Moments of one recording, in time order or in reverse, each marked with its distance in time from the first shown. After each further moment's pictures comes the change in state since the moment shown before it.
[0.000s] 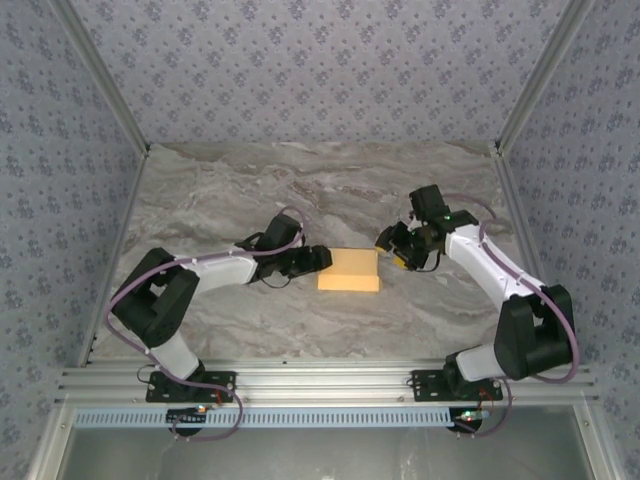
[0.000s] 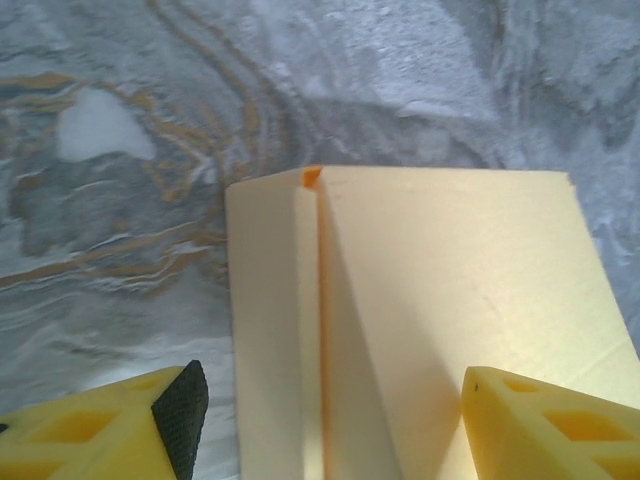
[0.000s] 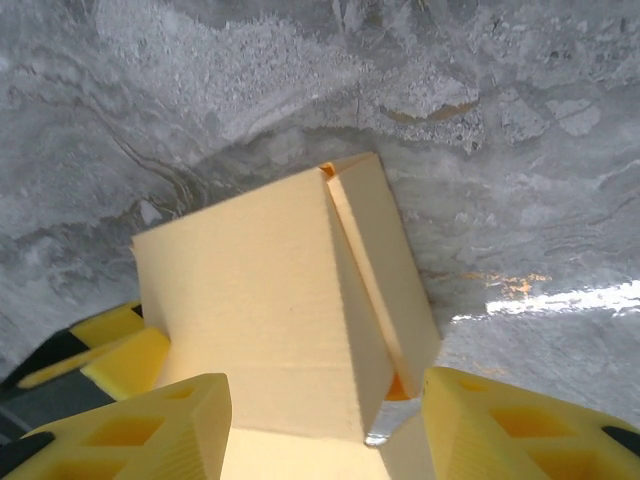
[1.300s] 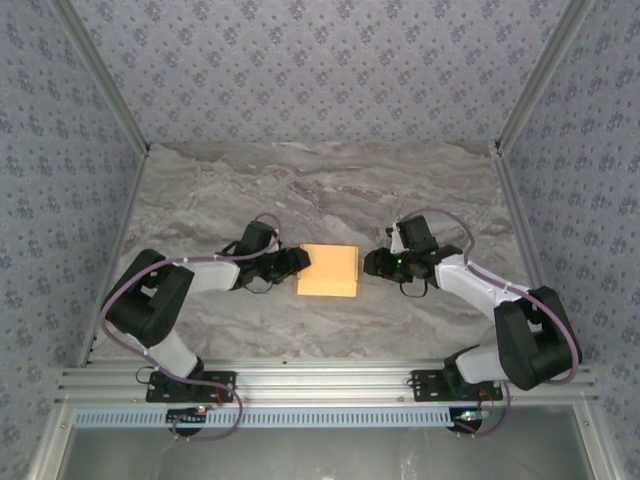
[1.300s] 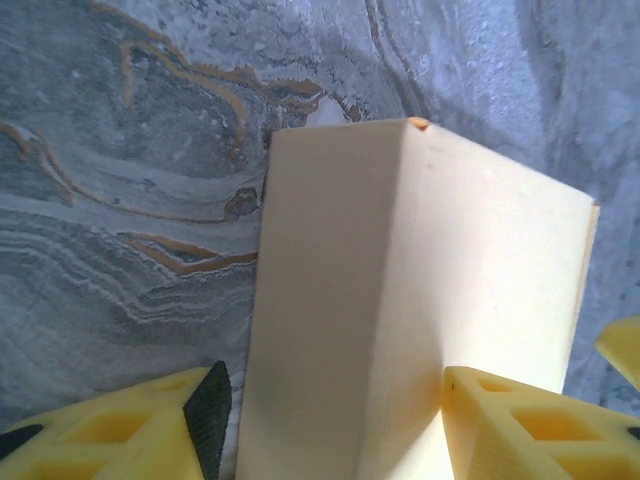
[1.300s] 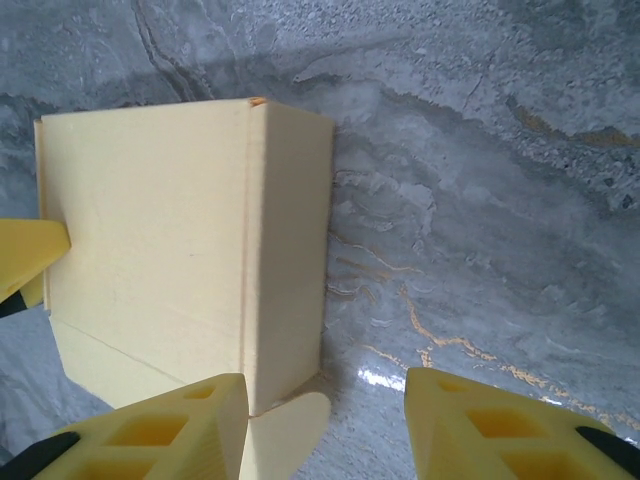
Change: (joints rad) left arm 0.160 -0.026 -0.210 0.237 0.135 -0.103; right arm 0.079 -0.029 -0.308 0.453 -0.041 -0.243
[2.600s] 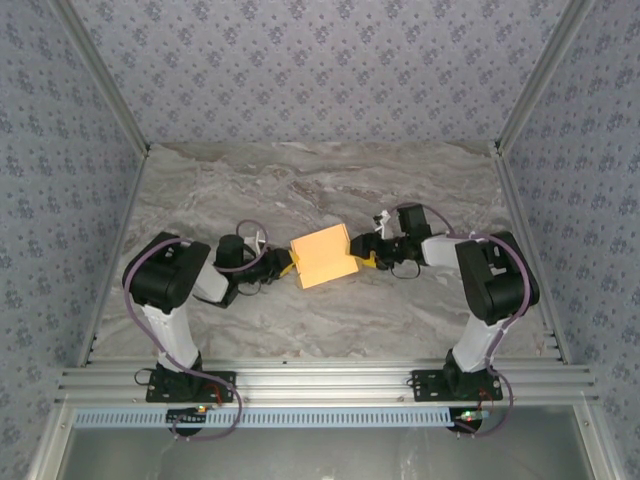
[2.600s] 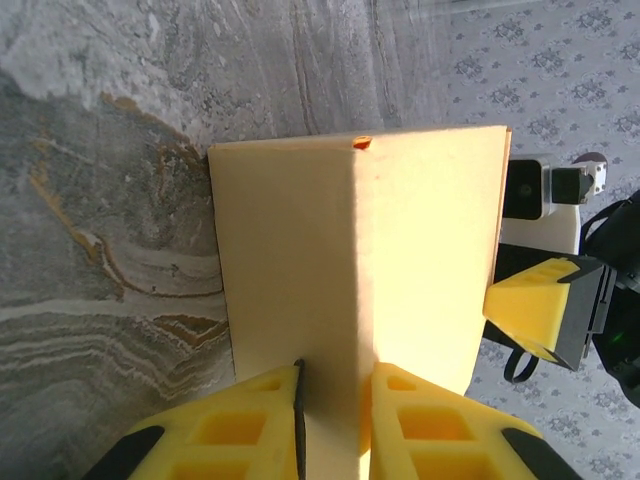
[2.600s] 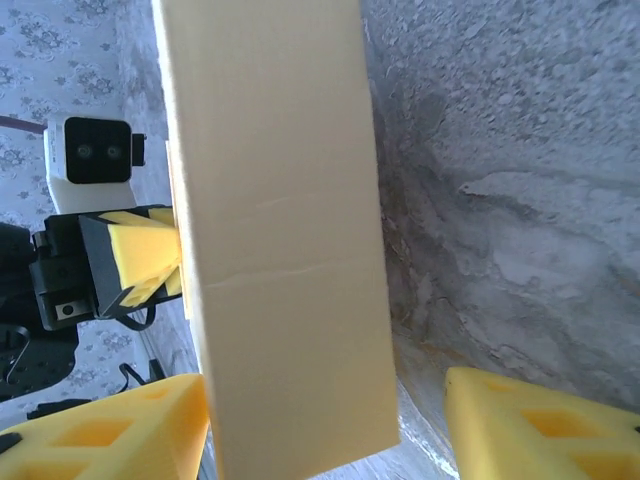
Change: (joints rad) left arm 0.171 0.246 -0.196 0.797 0.304 -0.228; right arm -0.118 0.405 0.115 0.338 -0.491 -0.016
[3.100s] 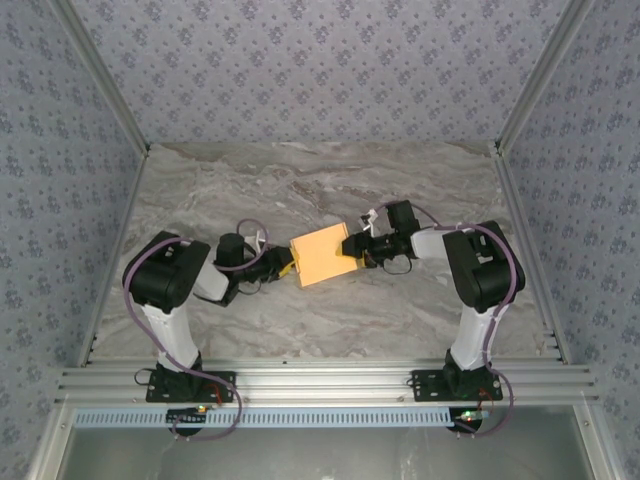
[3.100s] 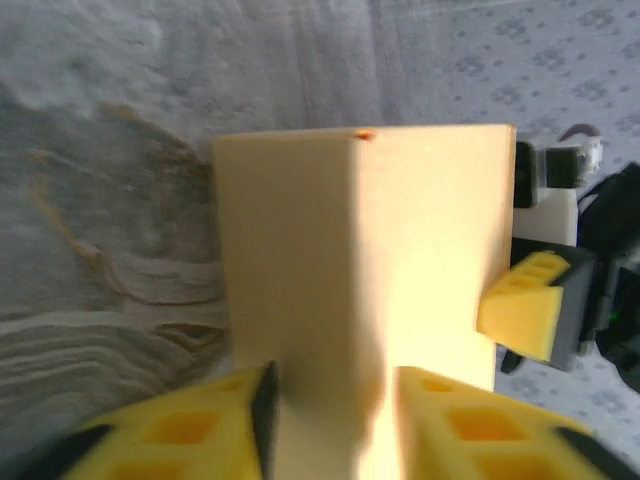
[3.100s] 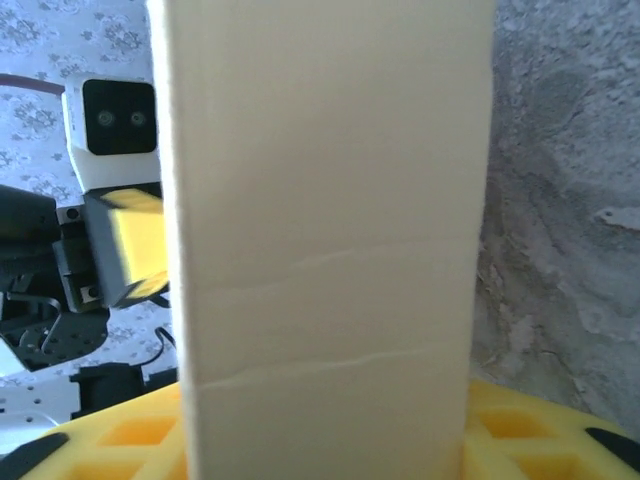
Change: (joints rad) left arm 0.003 -0.013 0.013 -0.023 0.016 0.002; right arm 0.055 0.102 0.096 -0.020 -0.093 0.026
